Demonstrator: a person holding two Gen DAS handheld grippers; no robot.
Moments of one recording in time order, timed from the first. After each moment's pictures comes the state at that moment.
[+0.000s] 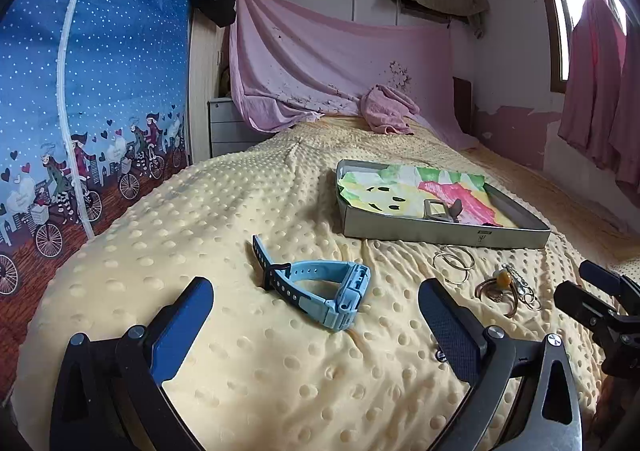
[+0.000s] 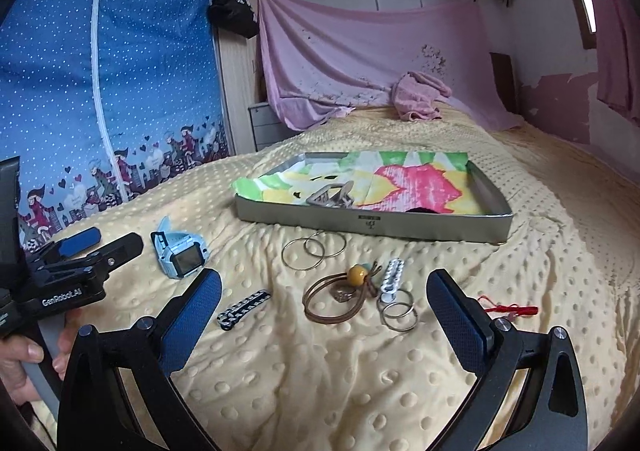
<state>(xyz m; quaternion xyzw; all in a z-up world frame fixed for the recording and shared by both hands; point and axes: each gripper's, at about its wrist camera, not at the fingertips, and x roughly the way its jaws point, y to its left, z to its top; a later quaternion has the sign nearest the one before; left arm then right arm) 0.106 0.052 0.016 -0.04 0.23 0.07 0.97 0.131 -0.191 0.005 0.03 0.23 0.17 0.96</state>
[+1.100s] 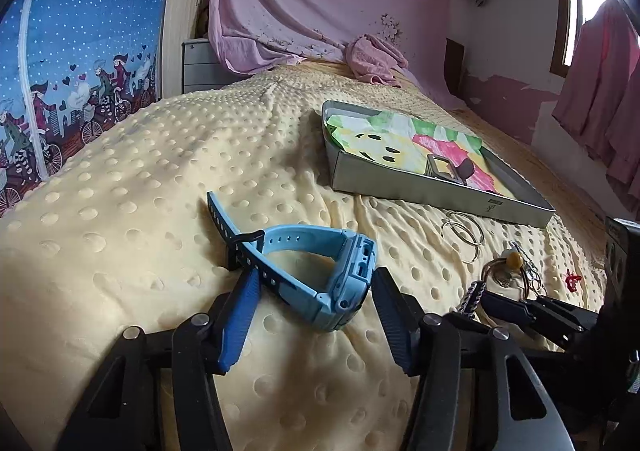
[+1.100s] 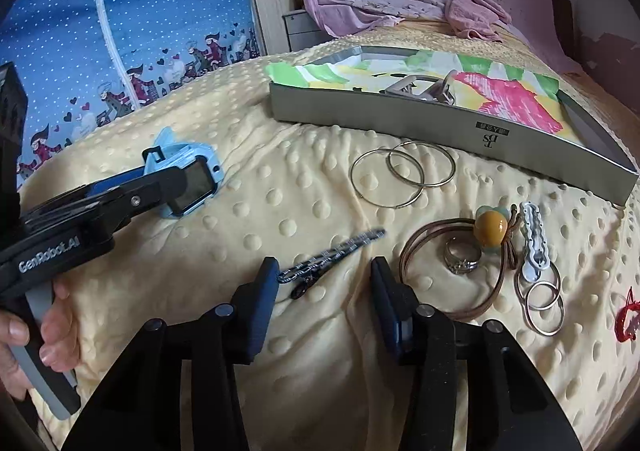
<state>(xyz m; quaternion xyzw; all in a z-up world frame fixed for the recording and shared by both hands) 0.161 0.064 -0.016 -0.09 0.32 0.02 0.94 0.199 -0.110 -0.060 -0.01 0.38 0.23 0.89</state>
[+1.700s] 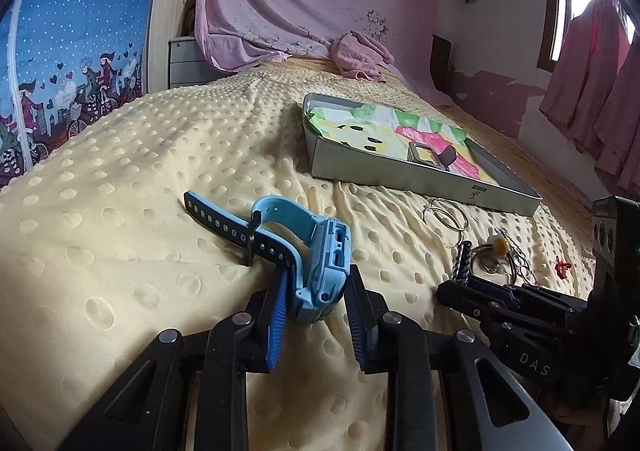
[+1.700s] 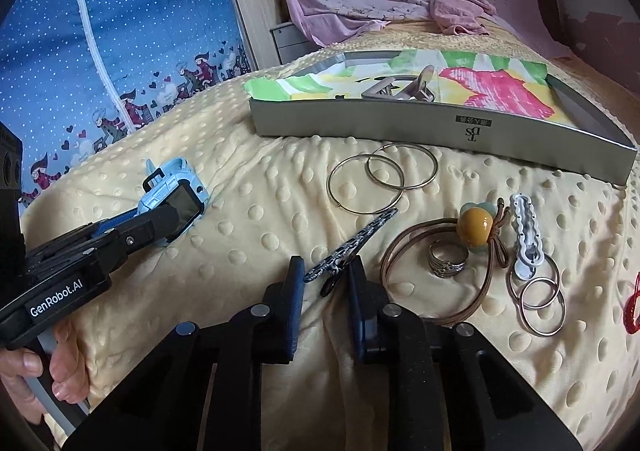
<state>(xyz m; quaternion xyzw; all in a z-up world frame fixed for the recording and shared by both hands) 0.157 0.054 -0.023 -0.09 0.32 -0.01 0.94 0.207 -0.124 -0.066 0.03 0.37 0.23 0.90</state>
